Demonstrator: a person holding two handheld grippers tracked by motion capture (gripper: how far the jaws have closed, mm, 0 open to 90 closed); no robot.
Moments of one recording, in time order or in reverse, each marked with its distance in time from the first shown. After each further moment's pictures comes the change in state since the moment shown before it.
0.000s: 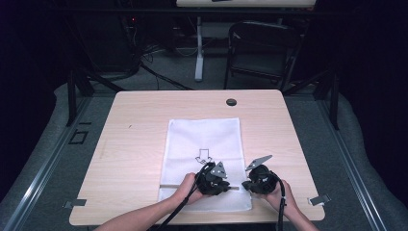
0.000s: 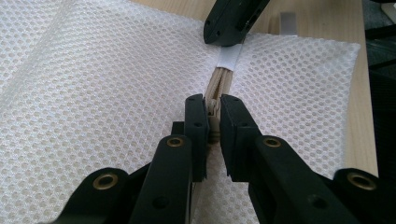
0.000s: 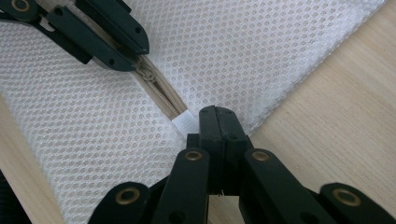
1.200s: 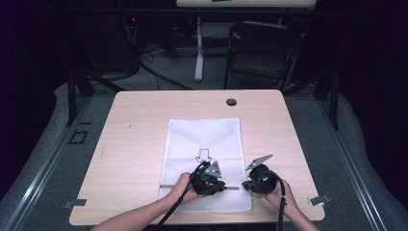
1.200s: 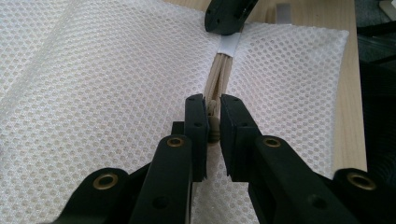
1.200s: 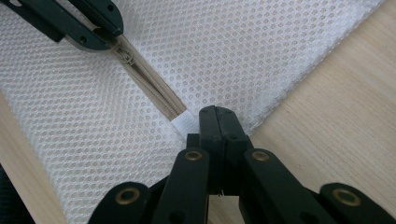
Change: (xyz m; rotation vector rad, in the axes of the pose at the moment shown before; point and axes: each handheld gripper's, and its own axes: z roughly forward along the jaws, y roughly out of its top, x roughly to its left) left arm 0.001 -0.007 -0.012 0.001 -0.006 0.004; right arm -0.001 0.000 0.000 -0.001 0.016 0.024
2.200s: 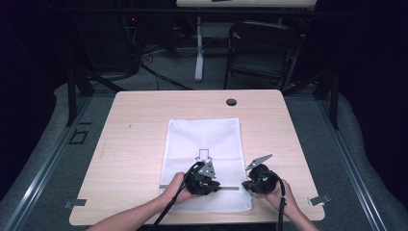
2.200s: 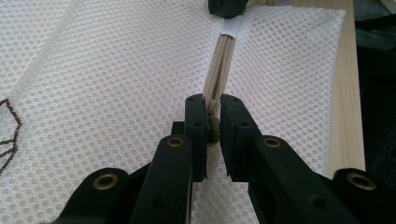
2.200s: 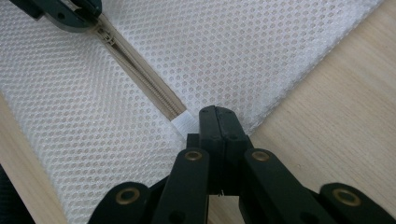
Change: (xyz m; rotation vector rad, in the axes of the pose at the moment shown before) left arm 0.003 -0.011 -0.012 0.015 0.001 0.013; right arm 0.000 0.000 0.000 0.008 -0.003 -0.010
